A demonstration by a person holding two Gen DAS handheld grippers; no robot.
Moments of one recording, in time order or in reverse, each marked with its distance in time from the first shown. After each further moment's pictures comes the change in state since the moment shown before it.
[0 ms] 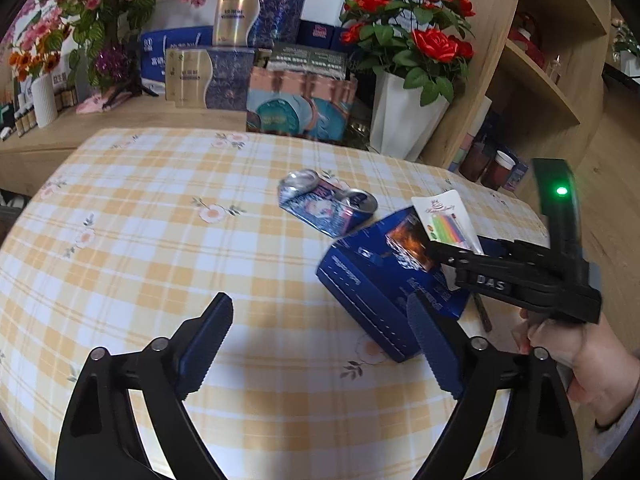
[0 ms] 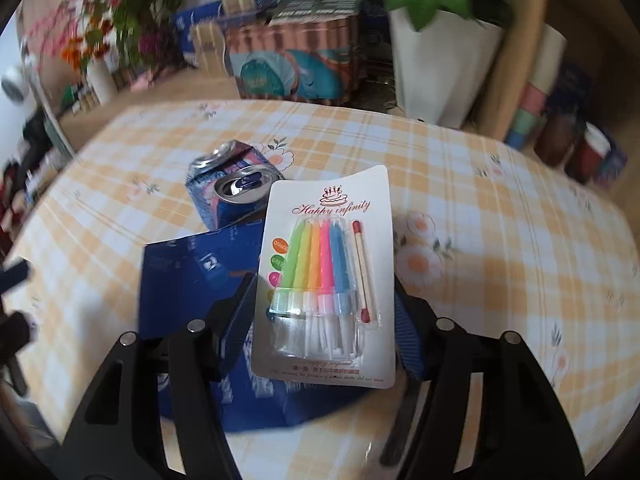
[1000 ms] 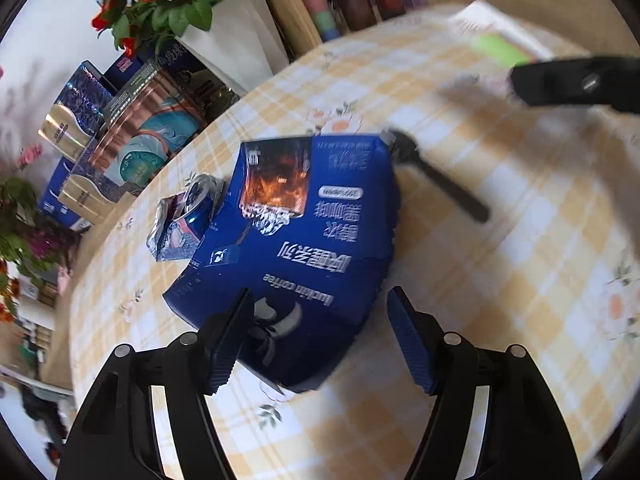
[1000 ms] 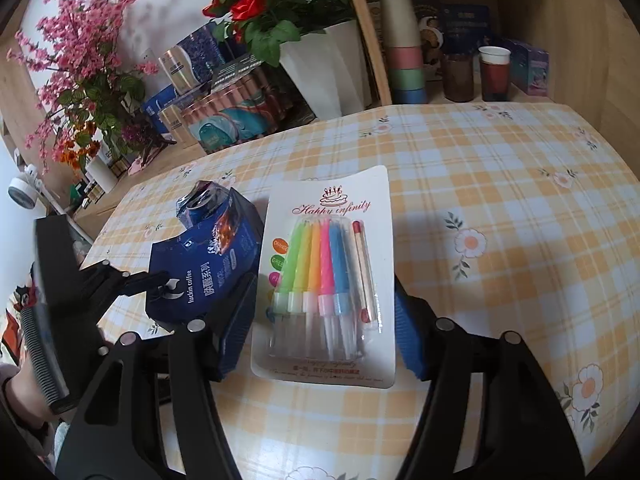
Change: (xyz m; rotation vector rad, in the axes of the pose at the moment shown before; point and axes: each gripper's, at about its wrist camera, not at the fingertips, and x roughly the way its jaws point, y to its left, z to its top) left arm 0.099 -0.147 -0.043 0.780 0.209 0.189; right arm -0.088 -0.104 -0.085 0.287 -0.128 0.073
